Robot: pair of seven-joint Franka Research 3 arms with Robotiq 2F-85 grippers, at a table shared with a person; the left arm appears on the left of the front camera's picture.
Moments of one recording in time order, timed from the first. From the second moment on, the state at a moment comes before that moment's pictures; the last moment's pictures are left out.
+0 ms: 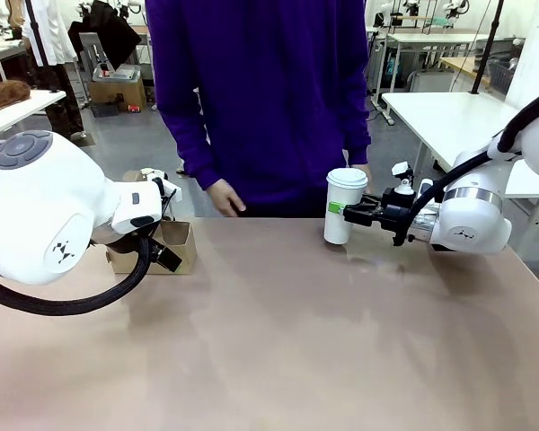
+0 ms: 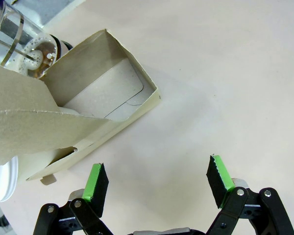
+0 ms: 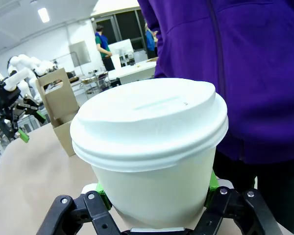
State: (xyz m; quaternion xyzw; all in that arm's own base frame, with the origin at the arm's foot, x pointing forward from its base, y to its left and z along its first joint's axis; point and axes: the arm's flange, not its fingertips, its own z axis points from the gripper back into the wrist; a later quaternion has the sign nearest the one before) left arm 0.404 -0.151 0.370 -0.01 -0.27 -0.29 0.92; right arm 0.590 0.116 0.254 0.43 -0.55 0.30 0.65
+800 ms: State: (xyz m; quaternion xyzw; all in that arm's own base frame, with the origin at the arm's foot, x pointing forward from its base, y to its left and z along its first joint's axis) left arm 0.404 -0.152 0.370 -0.01 -0.27 -0.29 0.92; right arm 0.597 0.086 0.326 0.43 -0.58 0.31 0.62
